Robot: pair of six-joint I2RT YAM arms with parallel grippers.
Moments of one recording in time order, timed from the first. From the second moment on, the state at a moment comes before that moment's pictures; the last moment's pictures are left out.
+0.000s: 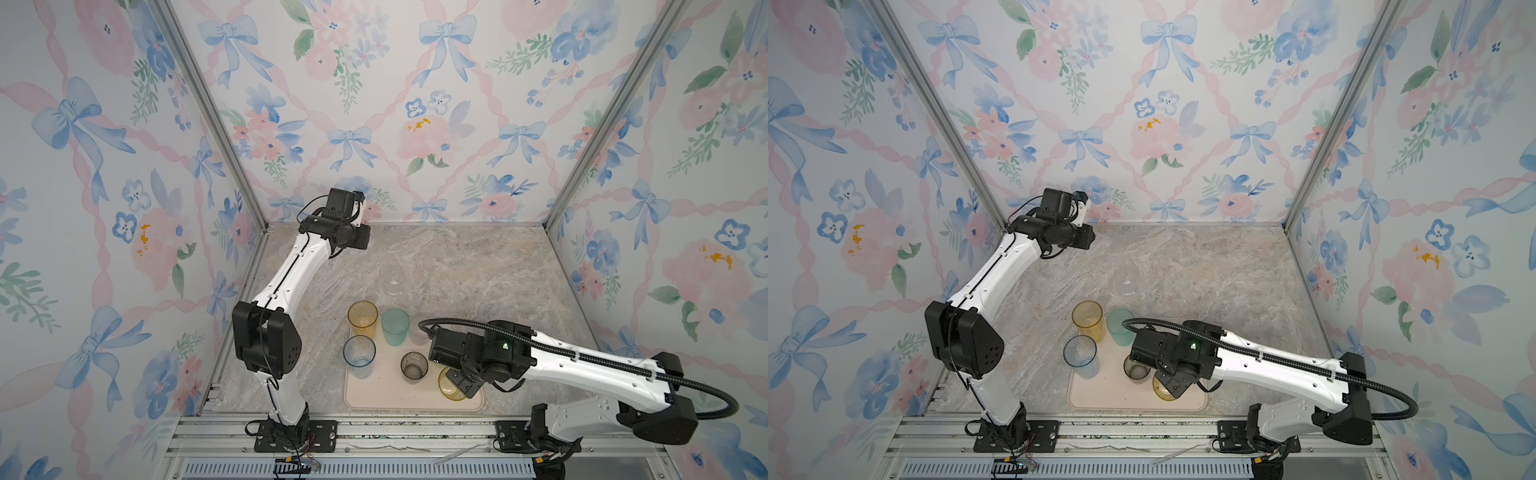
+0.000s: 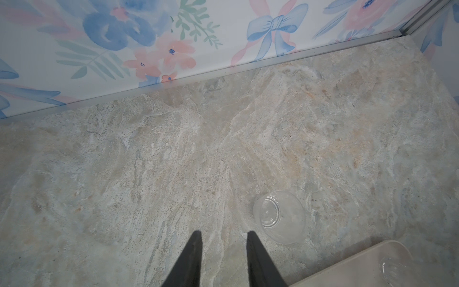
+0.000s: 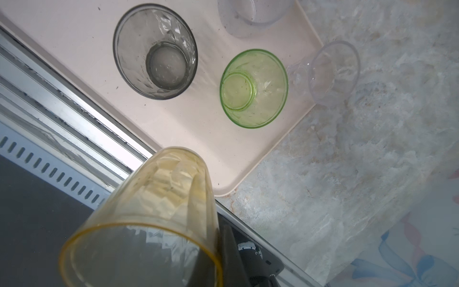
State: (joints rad) left arm -0.29 1.80 1.79 -0.79 0.07 -0.04; right arm 1.29 1.34 1.29 -1.44 0.22 0.50
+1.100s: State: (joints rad) left arm -0.25 1.77 1.75 -0.79 0.11 0.01; right arm 1.18 1.52 1.08 -1.12 0.11 0.47
